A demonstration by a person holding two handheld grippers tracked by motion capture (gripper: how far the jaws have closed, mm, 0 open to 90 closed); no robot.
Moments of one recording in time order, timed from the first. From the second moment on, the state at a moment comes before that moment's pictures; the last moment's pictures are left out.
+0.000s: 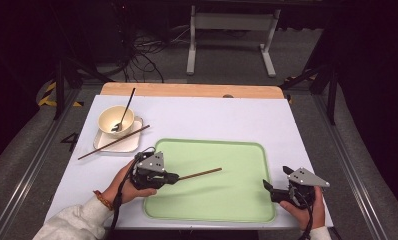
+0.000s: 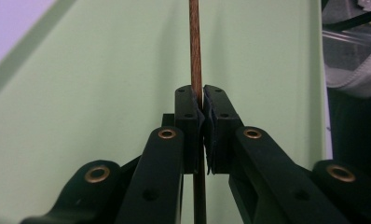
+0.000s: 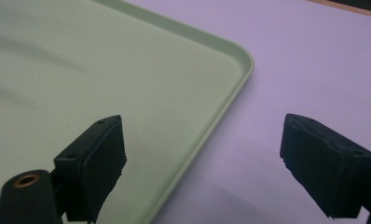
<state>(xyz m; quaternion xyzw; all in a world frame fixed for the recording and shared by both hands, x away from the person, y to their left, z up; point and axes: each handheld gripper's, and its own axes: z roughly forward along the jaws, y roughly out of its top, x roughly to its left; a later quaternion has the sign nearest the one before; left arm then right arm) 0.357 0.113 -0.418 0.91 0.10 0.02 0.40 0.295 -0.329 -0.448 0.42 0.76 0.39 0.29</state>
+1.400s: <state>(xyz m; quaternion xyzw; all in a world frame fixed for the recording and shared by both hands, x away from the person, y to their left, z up) 0.347 0.074 -0.446 0.92 0.07 -0.03 0.38 0.293 -0.332 -0.447 0.42 0.76 0.39 0.29</state>
